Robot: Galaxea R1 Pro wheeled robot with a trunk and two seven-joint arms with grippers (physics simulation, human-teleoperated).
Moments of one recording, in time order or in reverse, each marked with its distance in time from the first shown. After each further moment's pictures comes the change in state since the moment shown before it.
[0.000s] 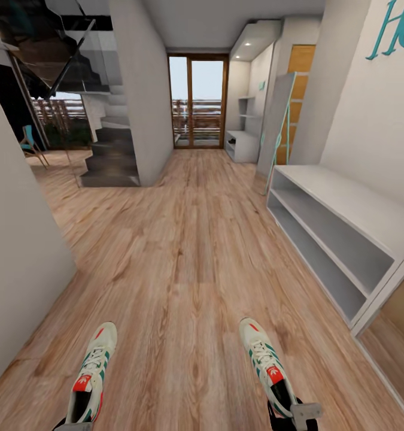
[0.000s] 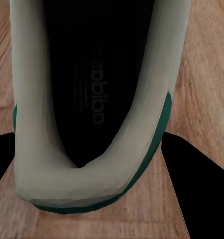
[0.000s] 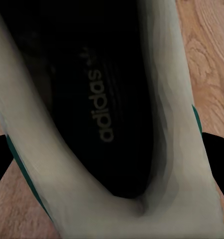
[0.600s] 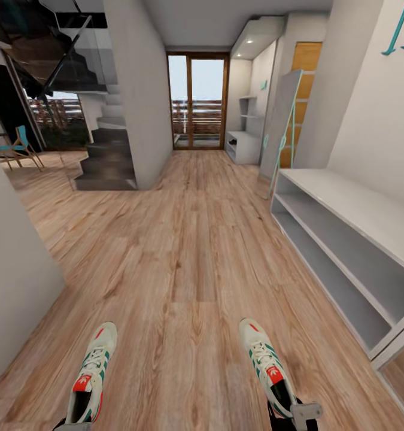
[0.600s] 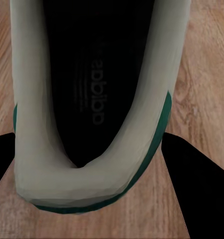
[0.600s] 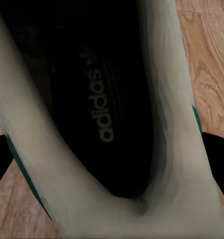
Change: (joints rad) left arm 0.000 0.000 0.000 0.000 0.000 0.000 0.000; right arm 0.000 0.000 0.000 0.000 0.000 0.000 0.001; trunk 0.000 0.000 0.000
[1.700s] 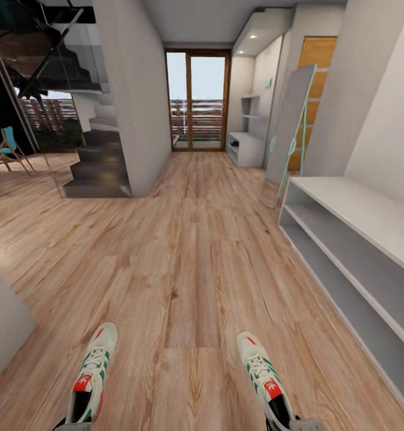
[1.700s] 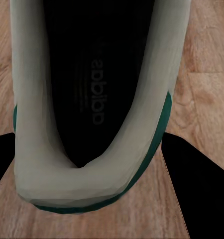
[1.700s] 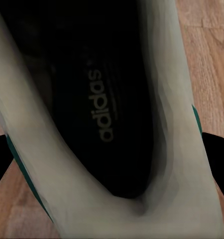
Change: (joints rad) left arm 0.000 0.000 0.000 0.000 0.000 0.000 0.000; right arm 0.000 0.002 0.002 0.094 0.002 0.000 0.000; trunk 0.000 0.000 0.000
